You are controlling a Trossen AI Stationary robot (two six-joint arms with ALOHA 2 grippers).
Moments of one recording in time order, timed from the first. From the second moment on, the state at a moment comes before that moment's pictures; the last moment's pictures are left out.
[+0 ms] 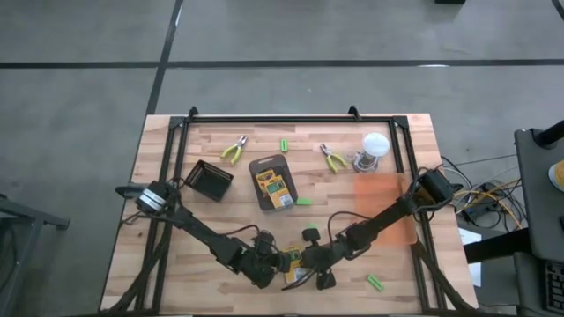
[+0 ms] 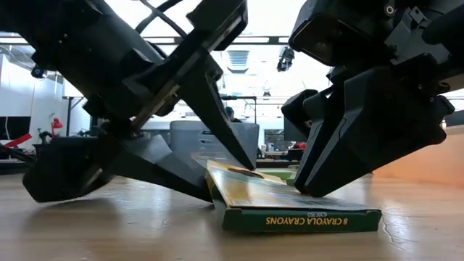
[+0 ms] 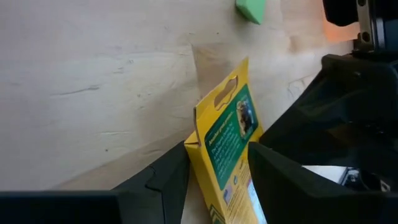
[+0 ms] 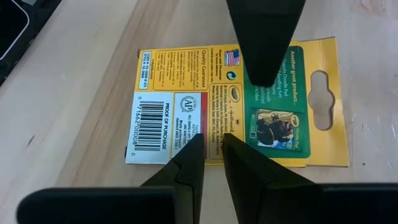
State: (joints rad) left arm -0.57 2.01 1.16 0.03 -0.52 -1.83; right arm 0.52 1.97 0.96 0.14 0.12 0.24
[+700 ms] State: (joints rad) left arm -0.57 2.01 1.16 0.05 -0.52 -1.77; right arm 0.52 1.97 0.96 0.14 0.12 0.24
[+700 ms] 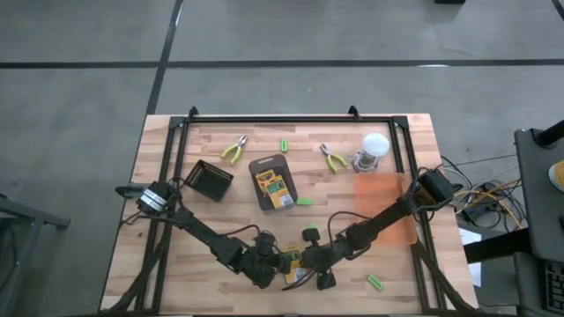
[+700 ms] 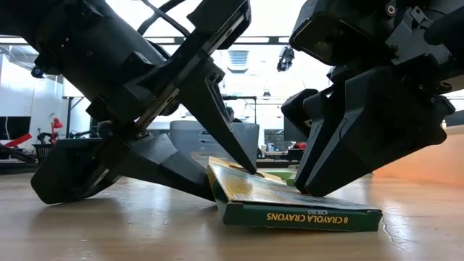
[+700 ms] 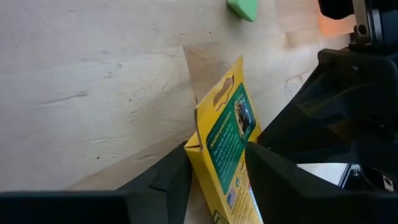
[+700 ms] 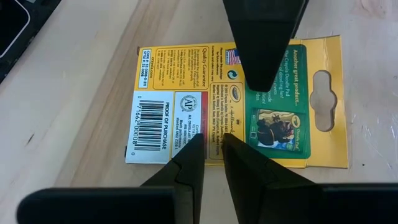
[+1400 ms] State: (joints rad) left arm -0.57 2.01 1.16 0.05 -0.52 -1.75; right arm 0.53 1.94 0.96 0.14 0.13 0.21
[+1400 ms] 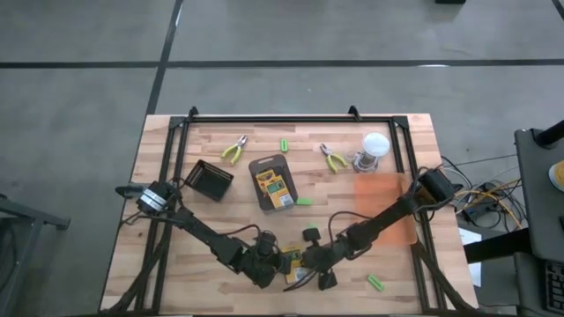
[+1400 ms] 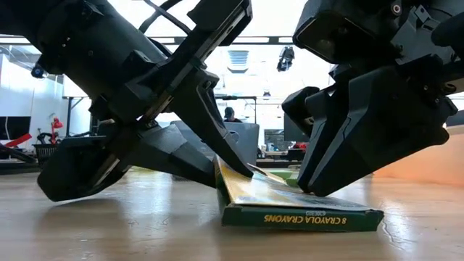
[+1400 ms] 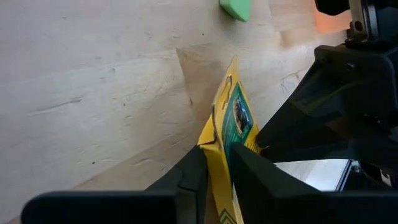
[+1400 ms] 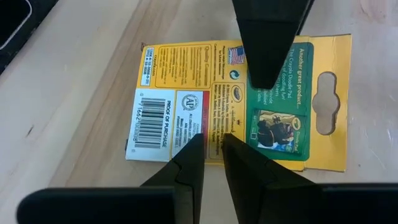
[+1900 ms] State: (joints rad) left arm -0.57 2.01 1.16 0.04 -0.52 -1.73; right arm 0.62 1.80 0.96 0.05 0.37 0.18
